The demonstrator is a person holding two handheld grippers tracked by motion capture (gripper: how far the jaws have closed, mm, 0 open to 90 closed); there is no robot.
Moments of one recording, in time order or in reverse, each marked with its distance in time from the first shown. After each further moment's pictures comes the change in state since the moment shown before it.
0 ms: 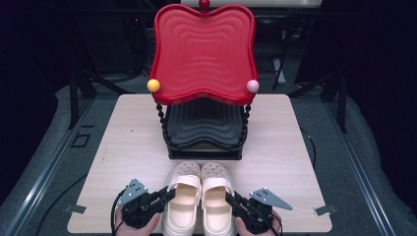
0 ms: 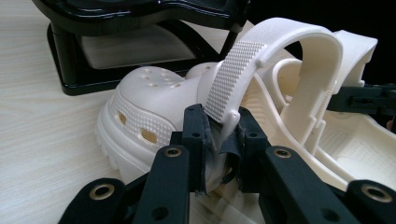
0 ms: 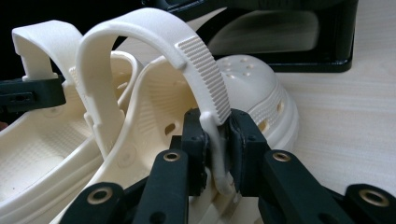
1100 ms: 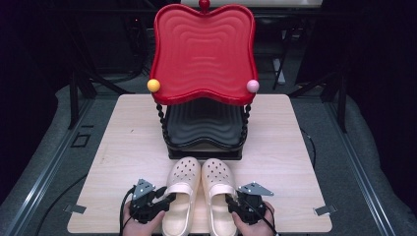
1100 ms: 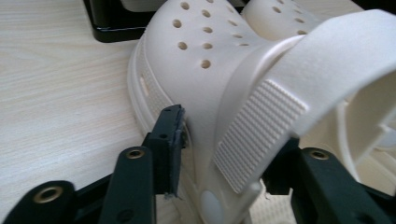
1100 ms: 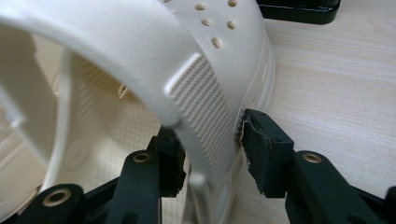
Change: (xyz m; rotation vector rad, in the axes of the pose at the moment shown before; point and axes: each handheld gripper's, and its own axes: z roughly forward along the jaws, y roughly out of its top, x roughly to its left) left arm 0.031 -0.030 0.039 0.124 0.123 -0.004; right arm -0.023 -0.014 0.045 0.210 -0.149 -0.122
